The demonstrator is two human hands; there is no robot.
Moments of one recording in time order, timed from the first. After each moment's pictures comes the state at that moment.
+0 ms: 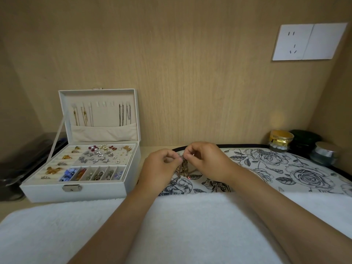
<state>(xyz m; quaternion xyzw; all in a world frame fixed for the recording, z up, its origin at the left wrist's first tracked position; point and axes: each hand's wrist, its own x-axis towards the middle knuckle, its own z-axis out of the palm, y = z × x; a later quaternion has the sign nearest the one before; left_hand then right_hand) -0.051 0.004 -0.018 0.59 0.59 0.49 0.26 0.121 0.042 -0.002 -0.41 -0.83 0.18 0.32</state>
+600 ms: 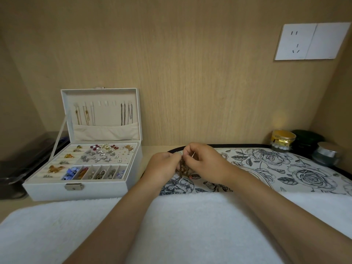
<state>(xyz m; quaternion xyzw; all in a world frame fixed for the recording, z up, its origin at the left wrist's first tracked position) -0.043 -0.005 0.003 0.52 0.65 0.42 0.36 0.110 0.032 -0.002 -0.41 -0.81 0.27 0.33</state>
